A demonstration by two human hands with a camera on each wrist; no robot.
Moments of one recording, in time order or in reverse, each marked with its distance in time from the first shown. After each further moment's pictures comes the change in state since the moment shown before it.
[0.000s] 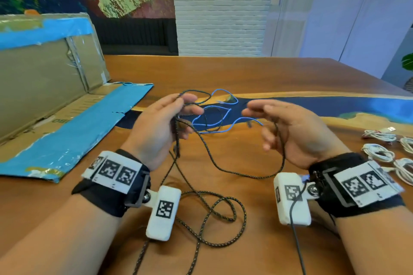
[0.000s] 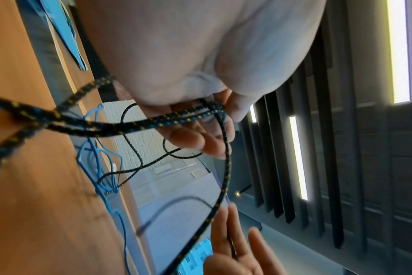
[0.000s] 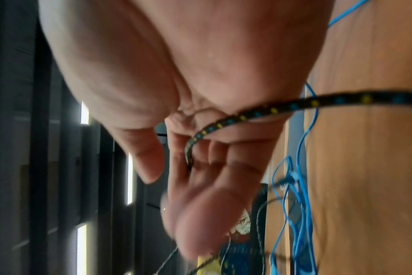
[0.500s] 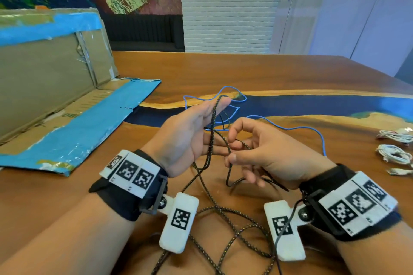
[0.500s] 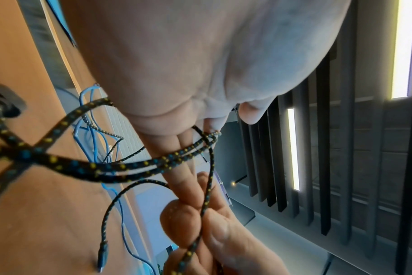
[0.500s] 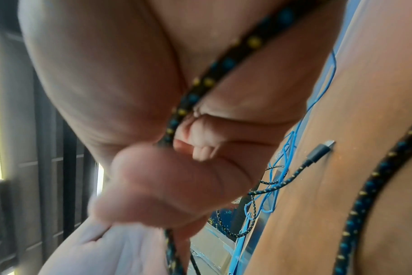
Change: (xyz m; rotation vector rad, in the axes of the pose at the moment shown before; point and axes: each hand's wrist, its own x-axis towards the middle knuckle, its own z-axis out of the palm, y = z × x) left_hand -0.014 -0.004 0.018 -0.081 -0.325 -0.213; right_hand -0.012 0.027 0.042 -0.343 -0.398 0.092
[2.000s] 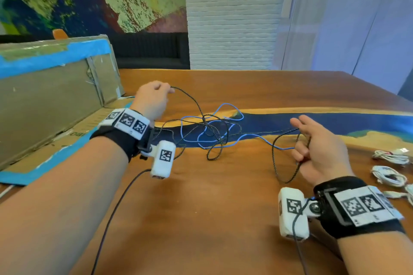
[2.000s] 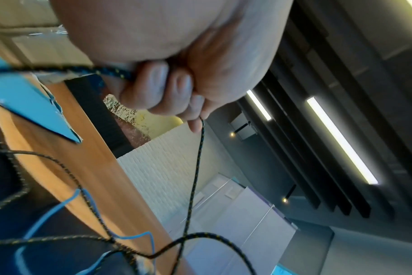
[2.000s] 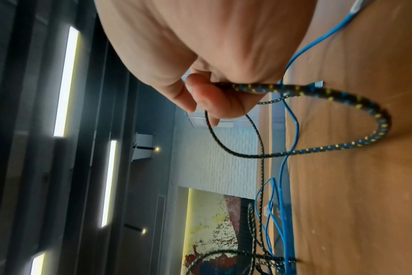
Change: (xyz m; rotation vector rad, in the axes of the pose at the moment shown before) left_hand 0.087 0.068 -0.095 0.683 0.777 0.135; right_hand -0.002 0.010 -0.089 0.568 0.980 -0.087
